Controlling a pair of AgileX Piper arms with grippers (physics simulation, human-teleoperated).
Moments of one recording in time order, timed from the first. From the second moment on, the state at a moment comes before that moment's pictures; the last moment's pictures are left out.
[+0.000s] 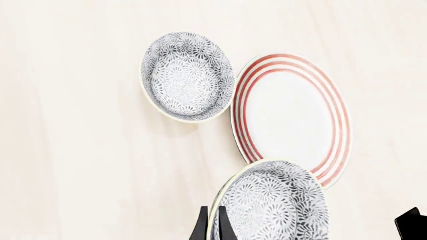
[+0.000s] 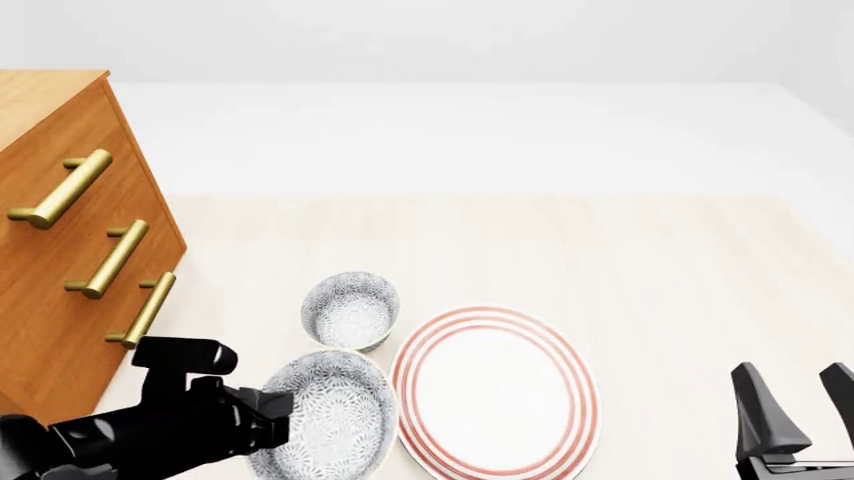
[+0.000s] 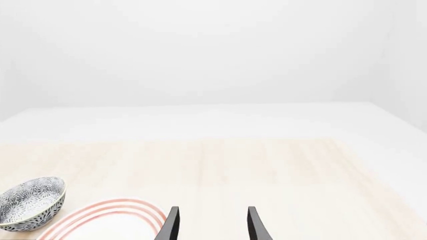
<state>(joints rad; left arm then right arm) -0.62 0.94 -0.39 0.28 -0.47 0.01 0.01 -0.01 -0.01 0.02</state>
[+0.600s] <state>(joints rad) -0.83 0.74 -0.59 0.68 -0.47 0.02 0.00 -0.01 0.00 0.01</state>
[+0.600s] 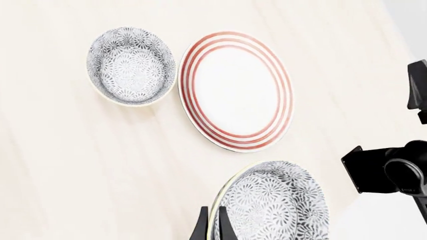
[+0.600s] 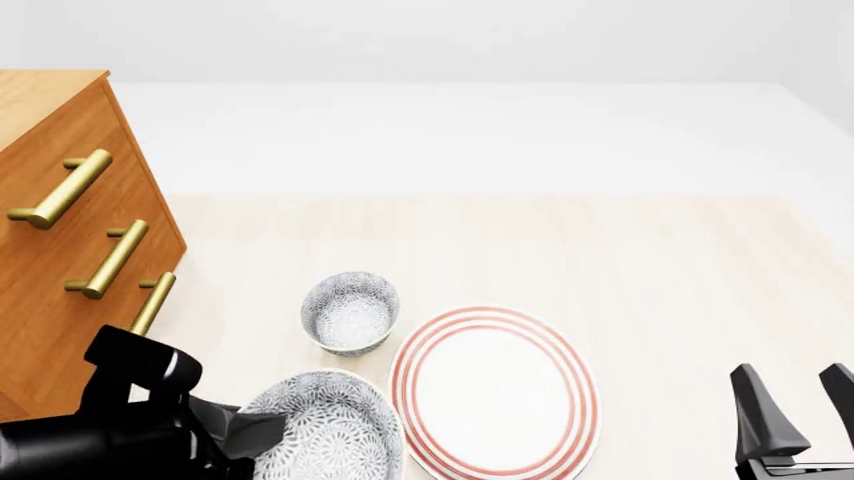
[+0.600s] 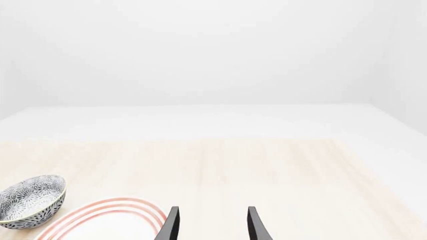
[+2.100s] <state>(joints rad) -0.95 0.65 -0.37 0.72 -0.50 0.02 0.00 -0.01 0.00 0.02</state>
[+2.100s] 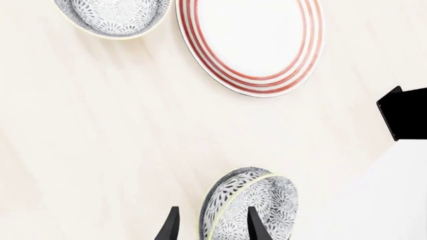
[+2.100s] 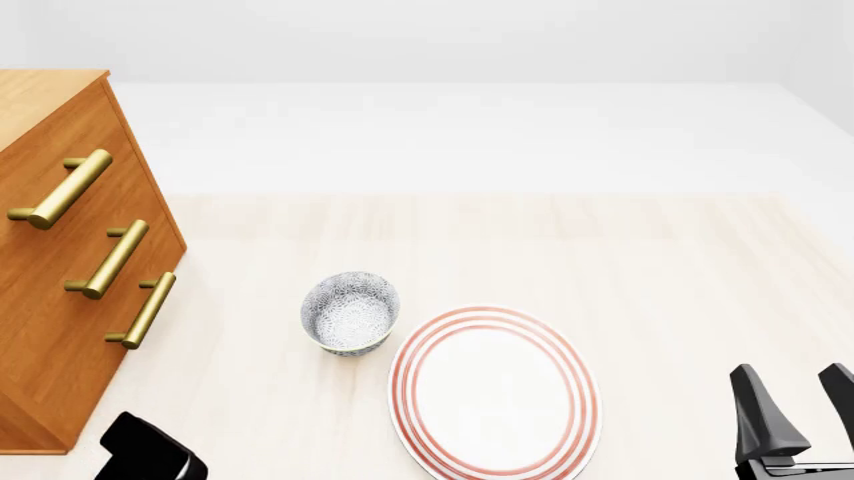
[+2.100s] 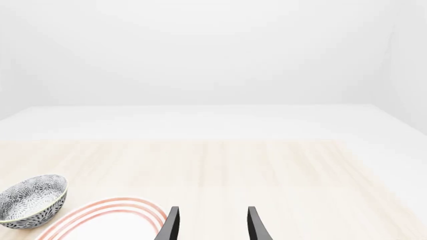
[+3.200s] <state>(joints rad) -0.76 0.47 -0.74 1.10 -0.31 0.02 0.00 -0.01 0.00 0.01</state>
